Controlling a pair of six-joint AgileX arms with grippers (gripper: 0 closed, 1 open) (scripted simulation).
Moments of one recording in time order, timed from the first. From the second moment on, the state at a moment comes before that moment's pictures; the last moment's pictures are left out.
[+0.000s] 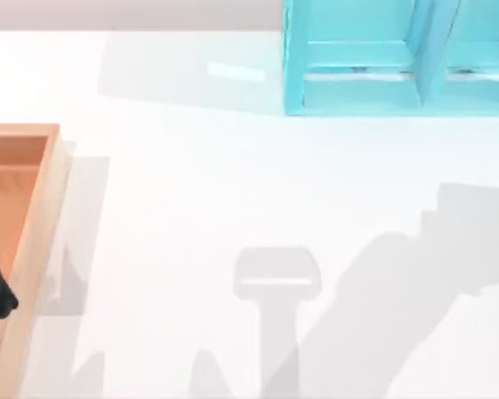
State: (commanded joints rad) left arm 0.00 0.00 0.00 0.00 0.00 0.00; right arm -0.28 1.98 1.38 -0.96 0.00 -0.27
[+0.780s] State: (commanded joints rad) left arm 0.00 0.00 0.00 0.00 0.00 0.00; right arm -0.28 1.99 1.36 -0.94 0.00 -0.26
